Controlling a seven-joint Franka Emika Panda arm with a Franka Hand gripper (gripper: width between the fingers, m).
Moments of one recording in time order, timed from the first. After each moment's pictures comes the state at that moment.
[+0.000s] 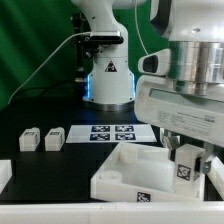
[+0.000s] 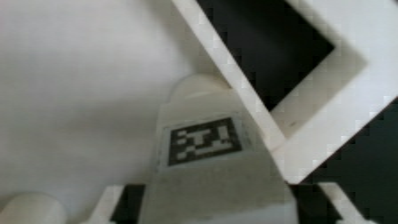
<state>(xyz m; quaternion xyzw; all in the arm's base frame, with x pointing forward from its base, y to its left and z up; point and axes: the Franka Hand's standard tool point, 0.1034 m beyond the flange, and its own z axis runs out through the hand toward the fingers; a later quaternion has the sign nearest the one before) 0.627 0.075 0.069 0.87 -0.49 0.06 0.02</state>
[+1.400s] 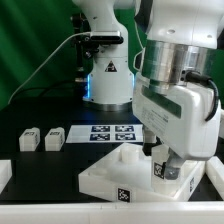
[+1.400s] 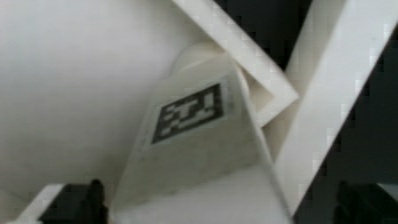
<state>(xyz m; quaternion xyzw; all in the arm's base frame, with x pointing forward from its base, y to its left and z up) 0.623 0.049 0.077 0.78 -0.63 0.08 0.03</state>
